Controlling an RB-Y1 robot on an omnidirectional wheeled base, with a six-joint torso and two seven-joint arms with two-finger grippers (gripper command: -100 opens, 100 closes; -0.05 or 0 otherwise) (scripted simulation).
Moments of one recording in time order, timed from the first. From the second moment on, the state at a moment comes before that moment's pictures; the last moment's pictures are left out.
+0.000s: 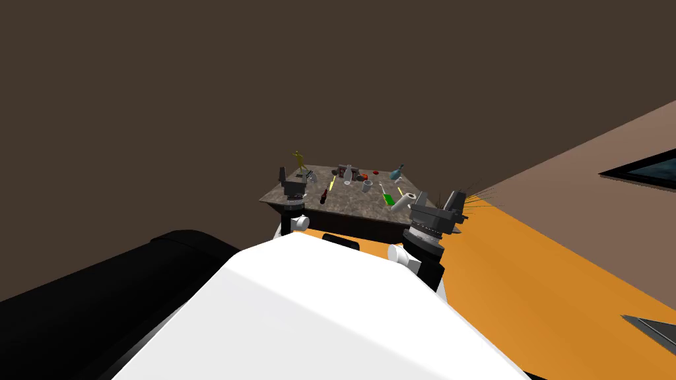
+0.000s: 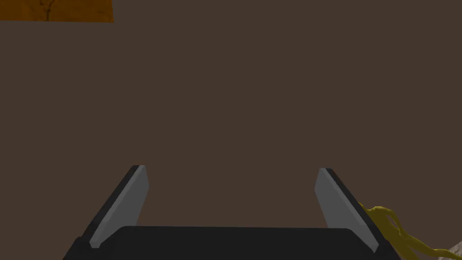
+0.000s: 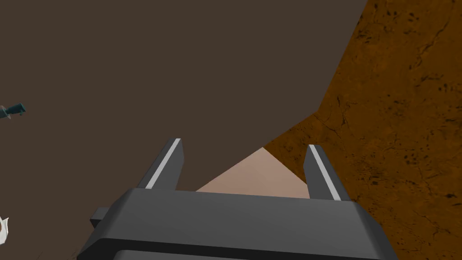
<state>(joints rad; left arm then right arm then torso) 0.45 -0.02 0.00 -2.22 0.12 -0.58 0.14 0.54 0.03 -0.02 -2.34 -0.03 -0.52 -0.10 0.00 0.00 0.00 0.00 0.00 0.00</state>
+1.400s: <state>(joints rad) 0.54 0.35 0.01 -2.05 -0.04 -0.69 0.06 0.54 0.03 -0.02 -2.34 -0.03 -0.52 -0.10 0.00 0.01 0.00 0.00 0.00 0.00</state>
